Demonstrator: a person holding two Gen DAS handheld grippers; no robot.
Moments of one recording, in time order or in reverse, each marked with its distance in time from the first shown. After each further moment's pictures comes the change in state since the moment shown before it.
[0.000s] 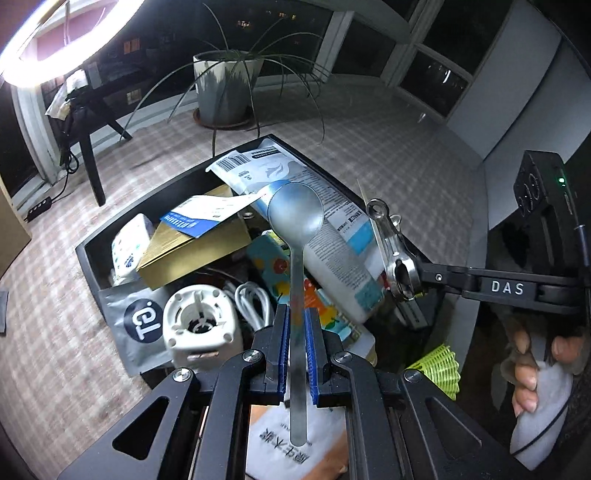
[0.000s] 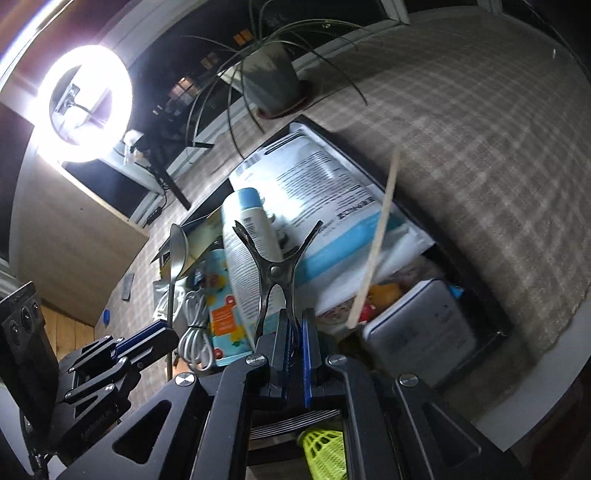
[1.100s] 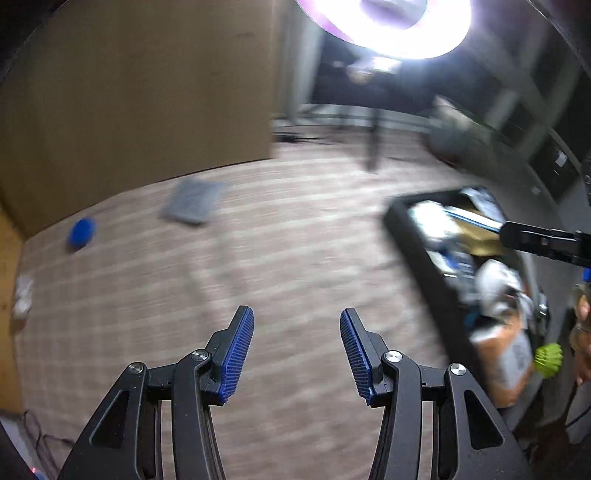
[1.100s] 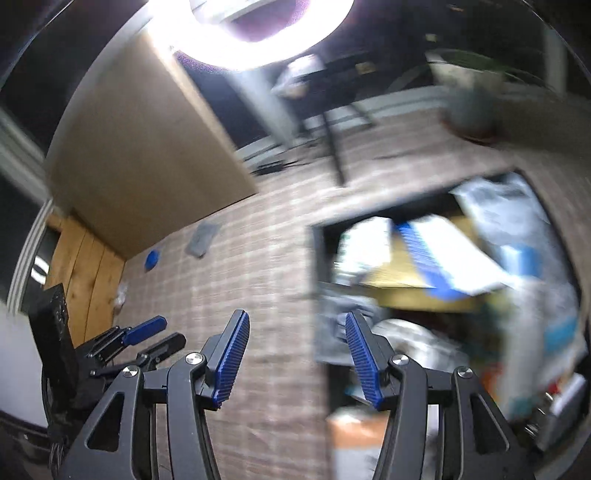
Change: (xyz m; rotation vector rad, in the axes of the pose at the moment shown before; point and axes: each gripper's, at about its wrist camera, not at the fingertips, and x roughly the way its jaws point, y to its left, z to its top) left arm -0.147 0.274 -0.133 -0.414 -0.083 0.358; right arm 0.085 0.254 -0.014 -0.444 0.094 0.118
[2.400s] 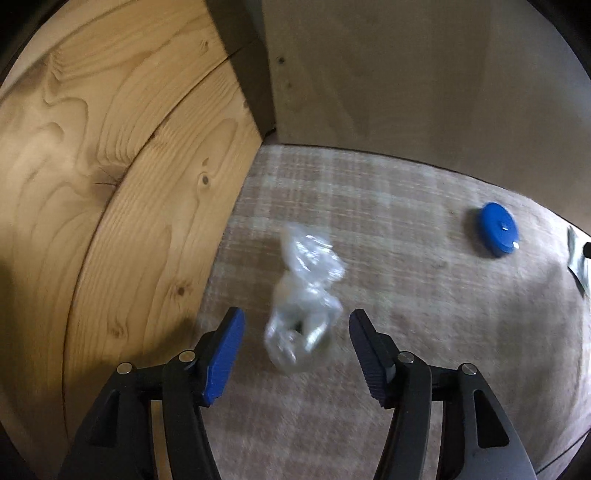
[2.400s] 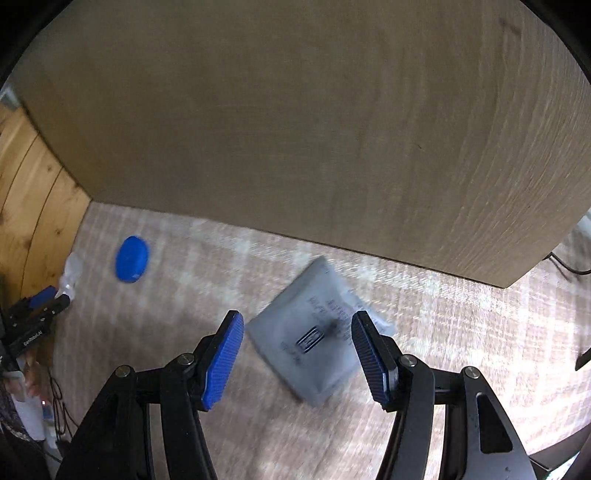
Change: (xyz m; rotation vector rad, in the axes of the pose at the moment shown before) left arm 0.045 0.422 -0.011 -0.370 0.109 0.426; right arm 0.309 0.196 0.123 -0.334 0.254 -0.085
